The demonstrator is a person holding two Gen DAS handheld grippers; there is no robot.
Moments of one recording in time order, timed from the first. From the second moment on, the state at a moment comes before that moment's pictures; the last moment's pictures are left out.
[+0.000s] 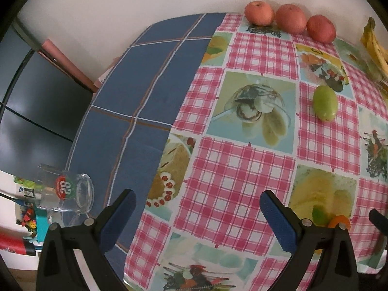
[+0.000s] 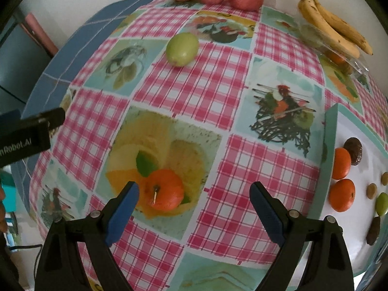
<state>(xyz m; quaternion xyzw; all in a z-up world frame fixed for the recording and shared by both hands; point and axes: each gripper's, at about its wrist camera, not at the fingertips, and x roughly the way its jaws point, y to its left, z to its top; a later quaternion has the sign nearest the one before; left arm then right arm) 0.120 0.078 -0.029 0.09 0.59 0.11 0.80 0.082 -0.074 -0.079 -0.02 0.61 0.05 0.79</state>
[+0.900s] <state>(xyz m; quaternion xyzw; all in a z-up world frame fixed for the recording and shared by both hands) 0.122 0.070 -0.032 0.10 0.59 0.10 0.79 0.081 -0.060 -0.096 -0.06 0.60 0.06 0.79</state>
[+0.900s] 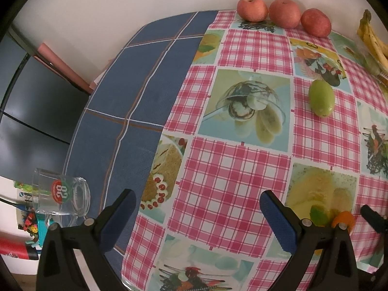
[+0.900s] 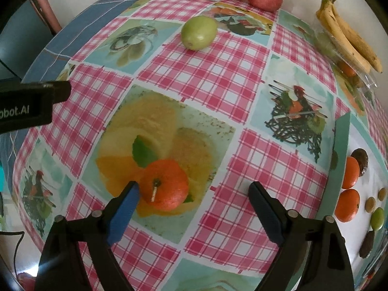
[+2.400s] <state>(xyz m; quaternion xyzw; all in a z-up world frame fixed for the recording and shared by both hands) 0.186 -0.019 -0.039 -0.06 0.52 -0.02 0.85 0.110 -0.183 -0.040 0.04 0.54 -0.01 0.84</state>
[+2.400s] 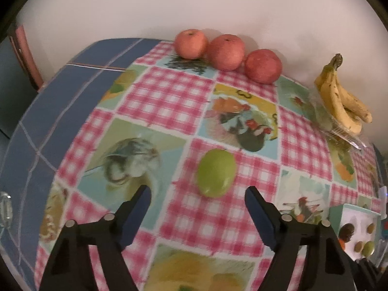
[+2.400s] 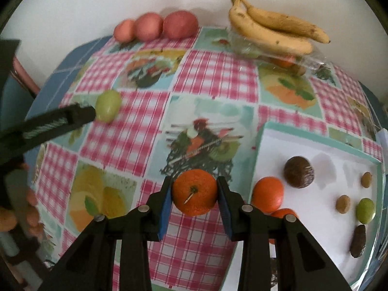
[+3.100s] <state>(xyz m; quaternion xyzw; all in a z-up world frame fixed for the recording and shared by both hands) 0.215 -0.033 -0.060 -0.07 0.53 -0.03 0.84 0.107 -0.186 -0.028 0.06 0.53 -0.02 0.85</state>
